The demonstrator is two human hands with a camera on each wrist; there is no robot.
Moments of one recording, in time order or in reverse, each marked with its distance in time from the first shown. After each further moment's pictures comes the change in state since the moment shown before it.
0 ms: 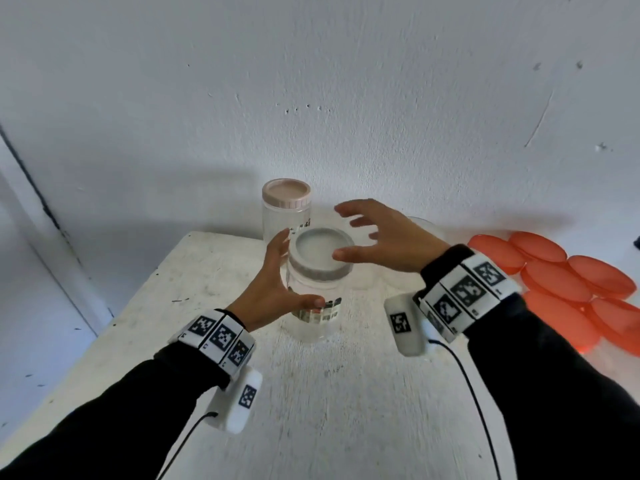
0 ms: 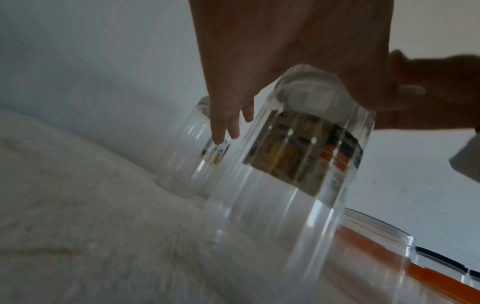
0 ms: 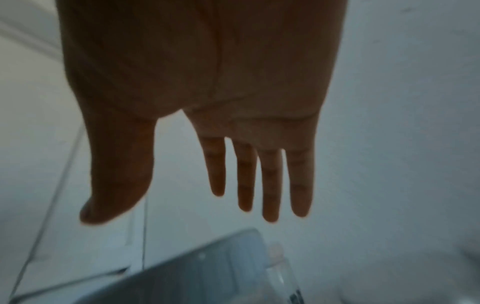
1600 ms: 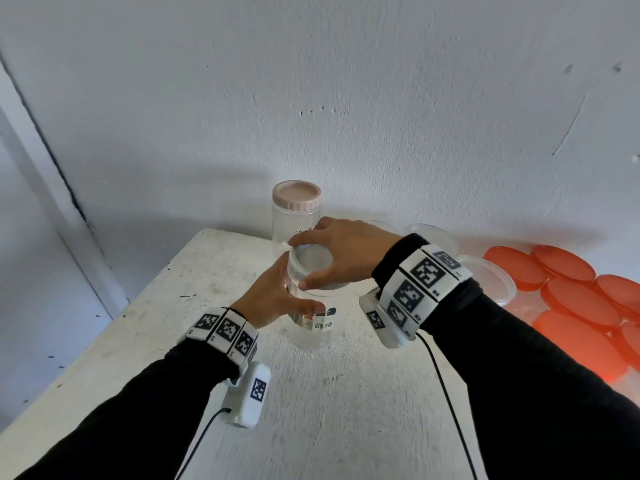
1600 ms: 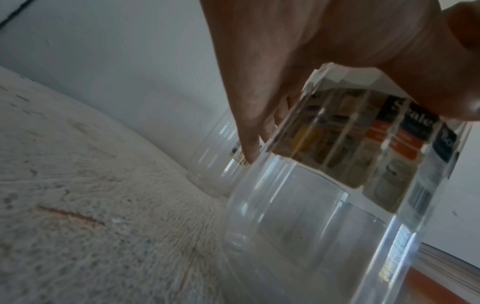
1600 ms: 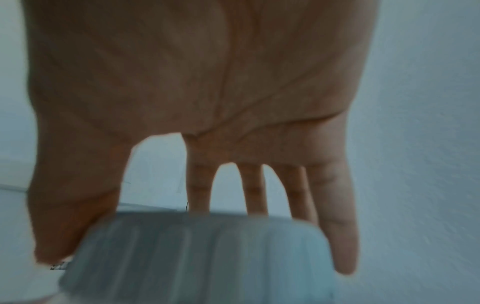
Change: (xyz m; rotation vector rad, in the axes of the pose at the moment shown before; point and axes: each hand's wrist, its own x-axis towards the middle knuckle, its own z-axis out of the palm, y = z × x) left_hand 0.005 -0.004 0.004 -0.116 -0.041 -0.065; right_hand 0.031 -0.027 0.025 -0.593 -0.289 -0.135
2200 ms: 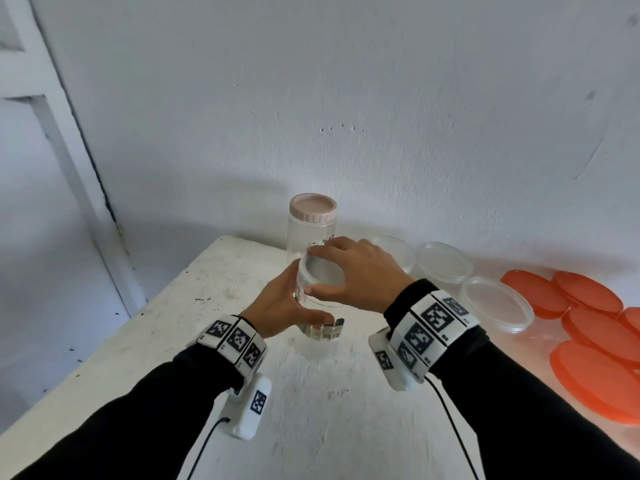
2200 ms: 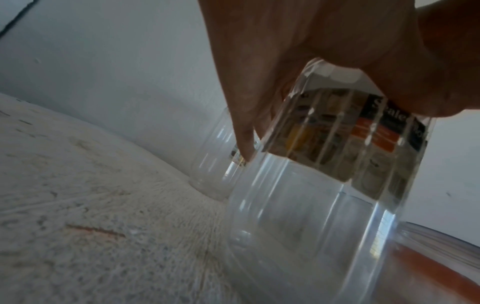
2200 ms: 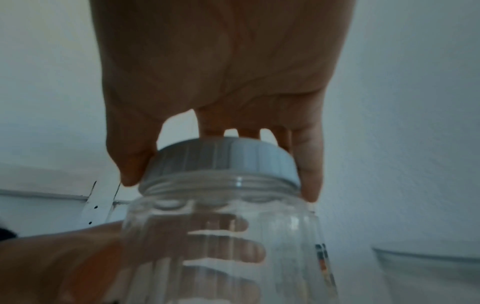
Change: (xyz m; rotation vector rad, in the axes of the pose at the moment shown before) left_hand -0.003 -0.004 -0.001 0.128 0.150 -0.011; right_hand -0.004 0.006 0.029 0.078 0.255 -0.020
